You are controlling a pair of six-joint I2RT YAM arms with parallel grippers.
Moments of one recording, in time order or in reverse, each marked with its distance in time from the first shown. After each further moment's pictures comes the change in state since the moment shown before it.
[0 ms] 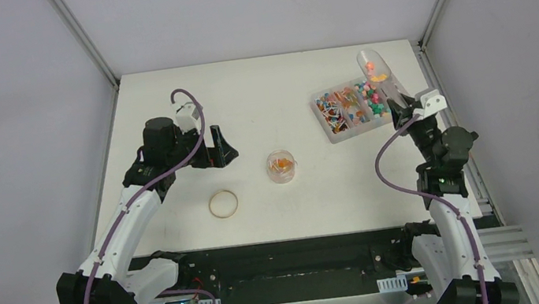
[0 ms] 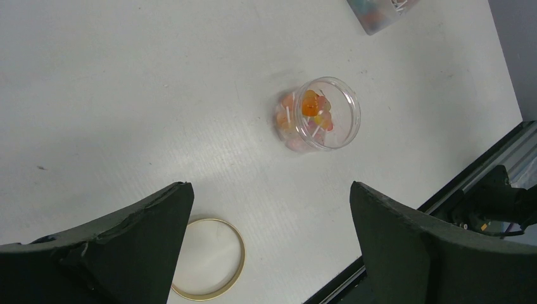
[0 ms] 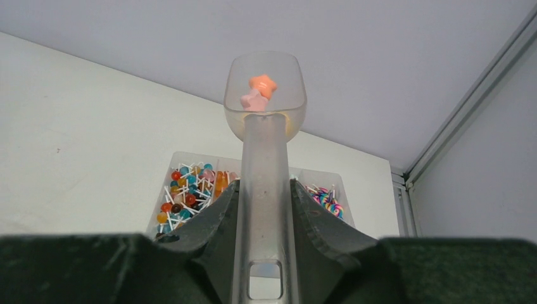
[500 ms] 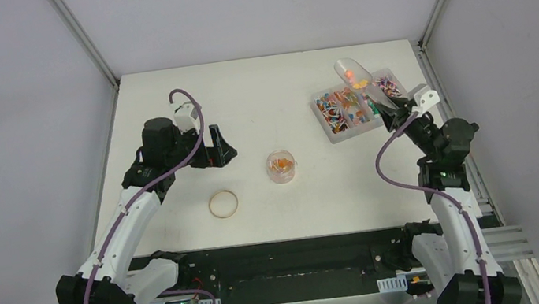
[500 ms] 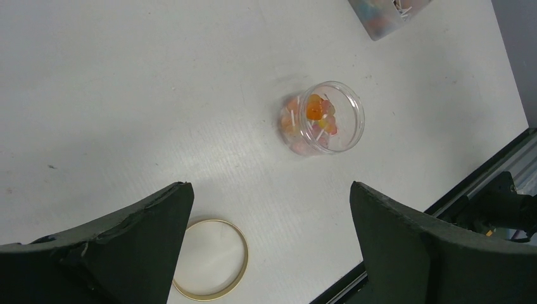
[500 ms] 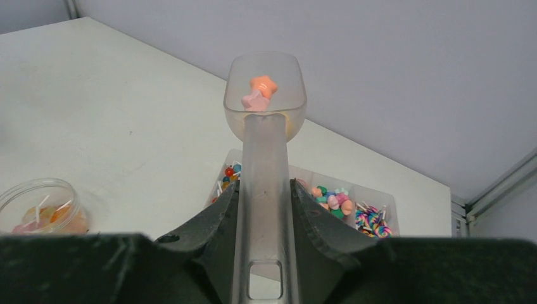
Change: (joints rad) left arm 0.000 -0.013 0.000 0.000 -0.022 0.000; right arm 0.003 0.036 0.057 -0.048 -0.205 0.019
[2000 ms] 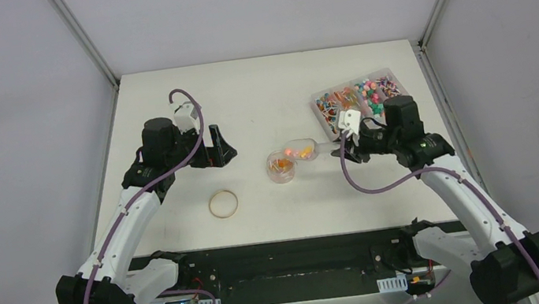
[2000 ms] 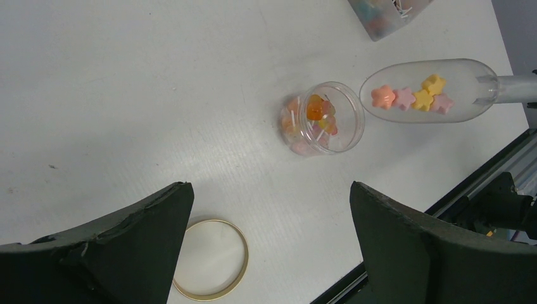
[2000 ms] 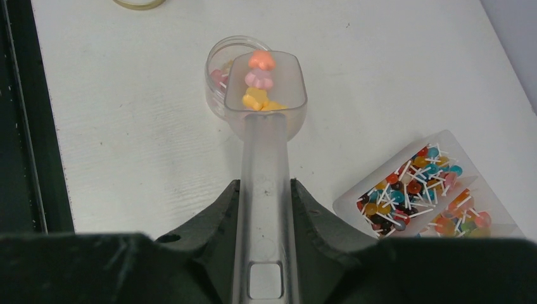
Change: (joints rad) left arm 0.000 -0.001 0.000 0.000 -0.003 0.000; right arm 0.426 0.222 0.335 -0.906 -0.140 -0.622
